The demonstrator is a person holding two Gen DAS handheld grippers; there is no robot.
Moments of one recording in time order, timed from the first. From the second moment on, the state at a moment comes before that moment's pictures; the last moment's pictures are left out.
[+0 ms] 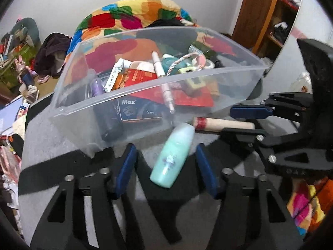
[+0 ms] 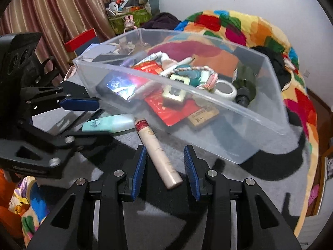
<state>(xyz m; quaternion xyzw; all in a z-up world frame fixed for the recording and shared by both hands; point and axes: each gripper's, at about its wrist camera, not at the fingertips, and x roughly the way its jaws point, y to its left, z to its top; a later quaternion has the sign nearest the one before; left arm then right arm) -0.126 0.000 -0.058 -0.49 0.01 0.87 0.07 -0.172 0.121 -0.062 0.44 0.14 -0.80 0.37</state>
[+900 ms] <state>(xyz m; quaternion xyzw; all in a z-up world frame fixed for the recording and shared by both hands) -0.062 0.005 -0.013 -0.37 -0.02 0.93 0.06 -0.128 0.162 -0.005 0.36 0.05 -0.85 0.39</state>
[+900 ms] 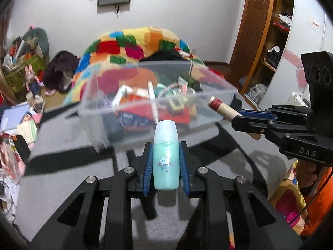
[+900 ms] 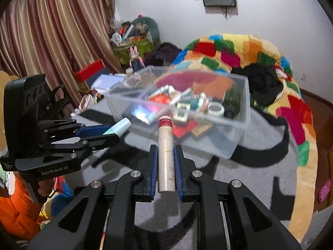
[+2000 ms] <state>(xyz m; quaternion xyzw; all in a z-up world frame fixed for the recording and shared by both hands) -0.158 -0.028 -0.009 -0.39 -0.04 0.92 0.04 -0.224 0.104 -0.020 0.41 0.04 -0.85 0.34</state>
